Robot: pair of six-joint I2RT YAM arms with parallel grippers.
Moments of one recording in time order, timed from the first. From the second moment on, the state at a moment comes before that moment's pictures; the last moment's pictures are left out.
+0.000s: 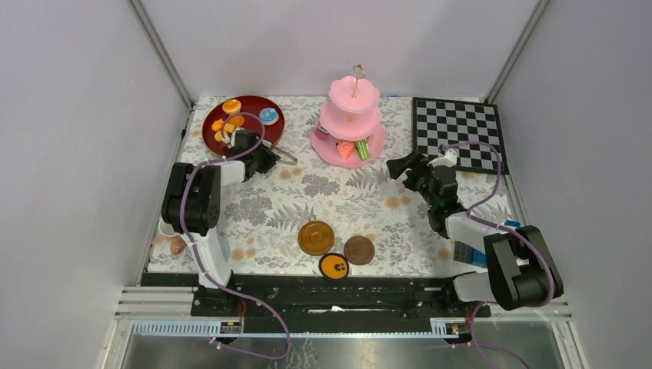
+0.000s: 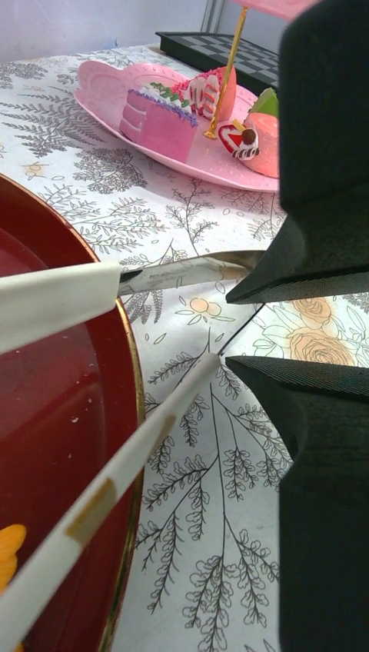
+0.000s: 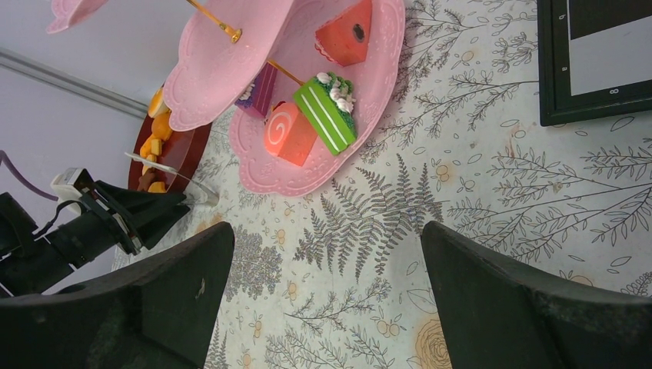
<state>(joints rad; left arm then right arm) -0.10 1.90 1.03 0.17 0.09 -0.96 0.23 1.34 0.43 0.67 -0.06 0.74</state>
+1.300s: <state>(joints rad) -0.53 1.13 0.69 -0.24 -0.20 -0.65 0.79 1.62 0.77 0.55 0.02 0.89</state>
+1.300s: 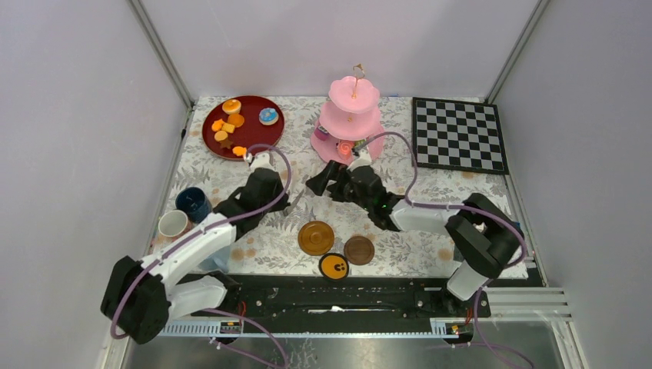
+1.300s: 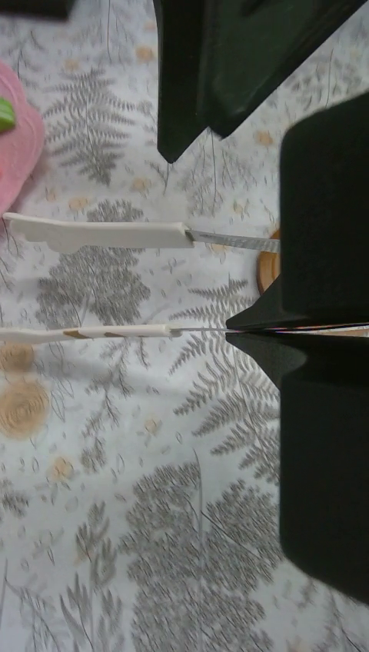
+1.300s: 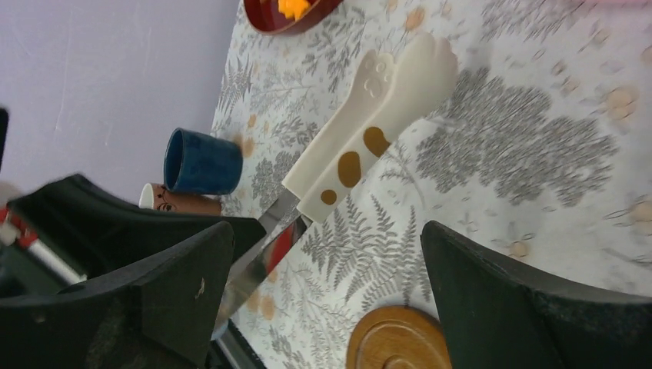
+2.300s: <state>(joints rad) -0.70 1.17 0.43 0.02 -0.47 -0.73 1.00 1.97 1.10 0.17 0.28 1.17</state>
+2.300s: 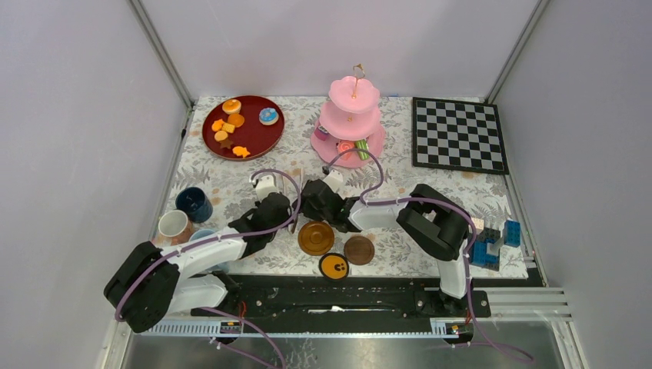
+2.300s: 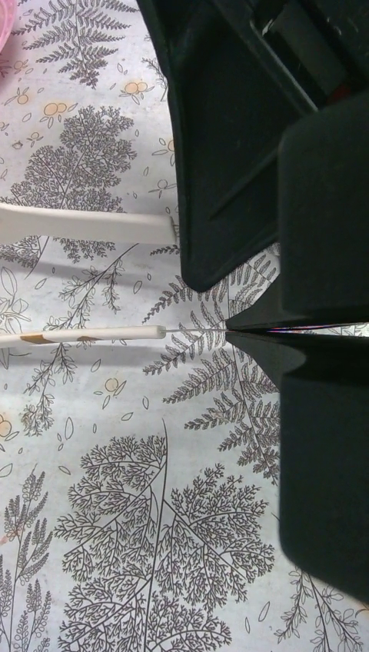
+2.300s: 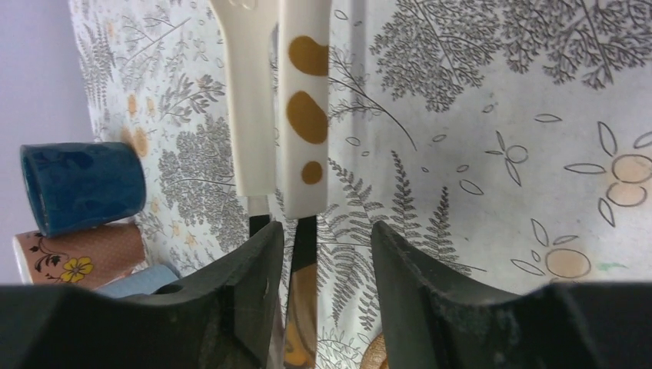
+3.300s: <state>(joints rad) -0.42 0.88 0.40 0.05 -0.01 -0.80 0.94 1.92 0.94 0.42 0.21 0.90</state>
